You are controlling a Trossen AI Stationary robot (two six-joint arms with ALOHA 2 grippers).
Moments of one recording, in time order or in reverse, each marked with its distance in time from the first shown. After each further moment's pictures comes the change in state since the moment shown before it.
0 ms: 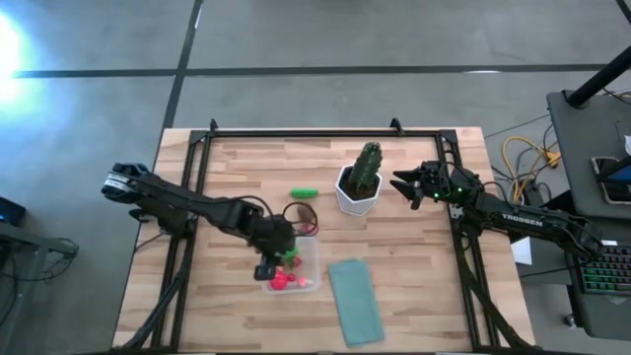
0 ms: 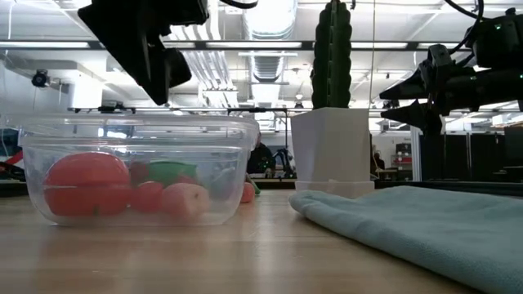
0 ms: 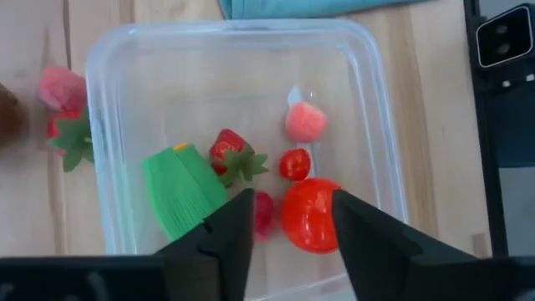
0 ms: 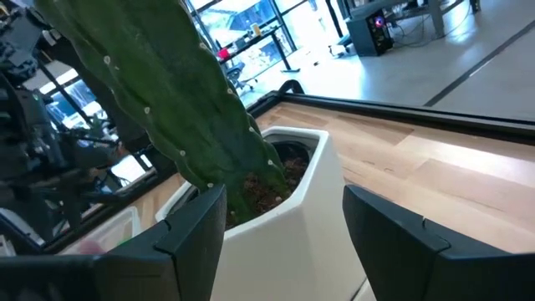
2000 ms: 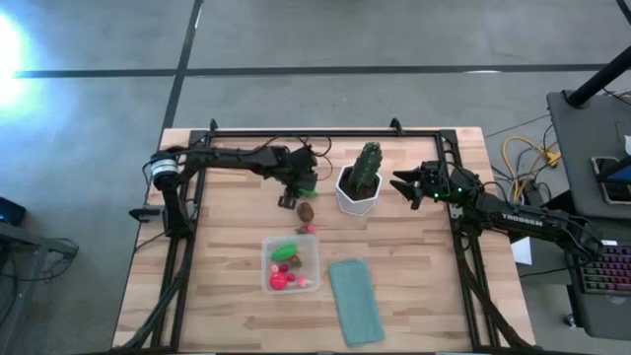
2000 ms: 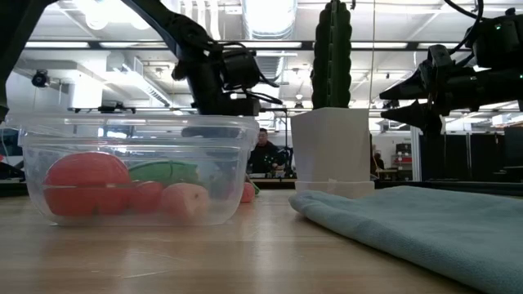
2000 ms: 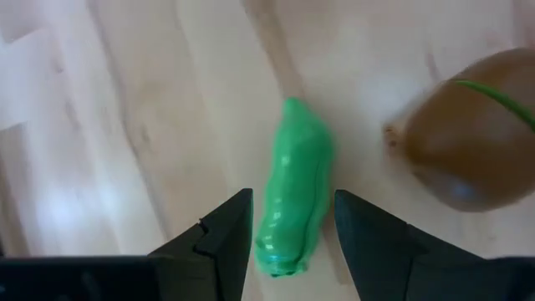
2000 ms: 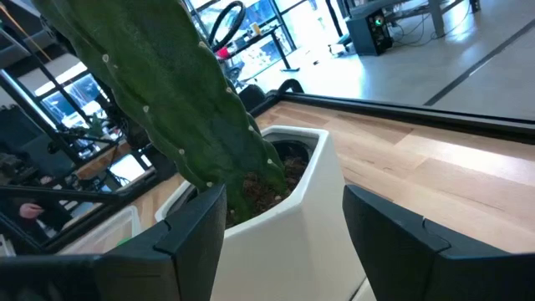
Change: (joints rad) left arm 0.582 0.339 0.145 0.104 -0.157 0.930; right arm 0.000 0.001 0.000 -0.001 0.000 0.000
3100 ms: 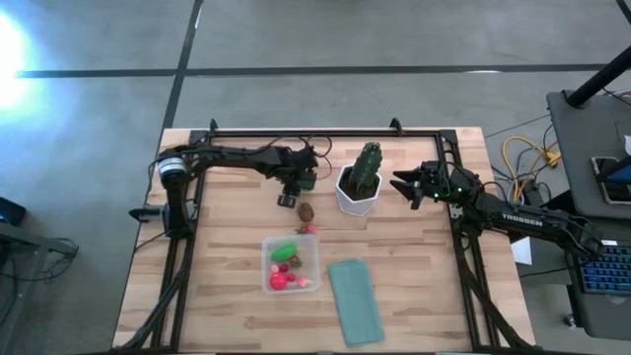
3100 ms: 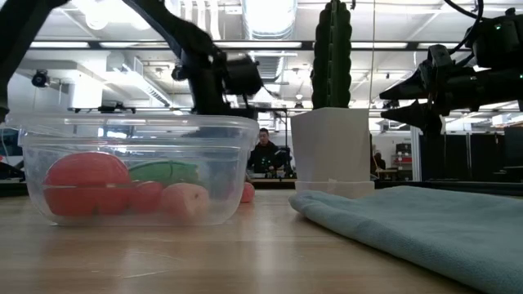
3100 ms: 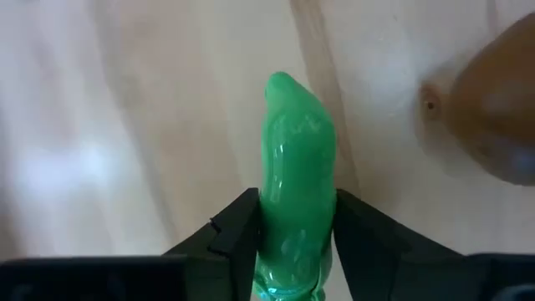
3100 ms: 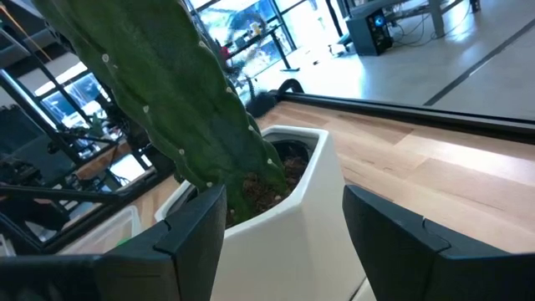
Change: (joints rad) left arm 0.011 0.046 0.025 -0.055 -0.064 -0.038; right arm 0.000 0.000 0.000 0.000 0.000 0.000
